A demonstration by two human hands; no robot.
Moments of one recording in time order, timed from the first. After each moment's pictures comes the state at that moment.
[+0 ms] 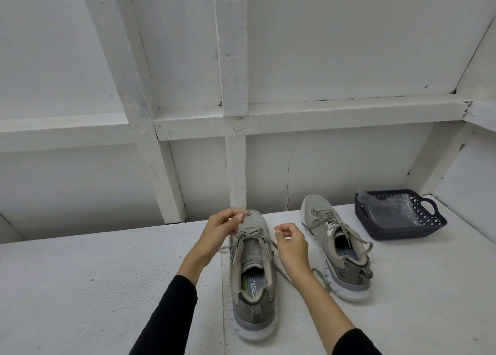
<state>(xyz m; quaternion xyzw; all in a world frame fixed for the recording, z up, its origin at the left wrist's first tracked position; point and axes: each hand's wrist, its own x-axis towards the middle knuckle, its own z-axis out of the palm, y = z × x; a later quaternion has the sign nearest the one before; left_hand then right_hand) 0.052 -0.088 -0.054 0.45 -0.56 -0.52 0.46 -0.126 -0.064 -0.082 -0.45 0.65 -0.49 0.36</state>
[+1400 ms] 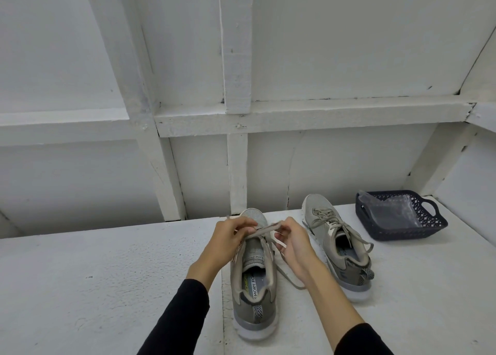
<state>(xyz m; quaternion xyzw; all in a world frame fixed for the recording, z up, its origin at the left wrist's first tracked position) 0.037 -0.084 -0.067 0.52 -0.69 -0.34 0.36 -0.132 -0.070 -0.057 -0.24 0.51 -0.54 0.63</state>
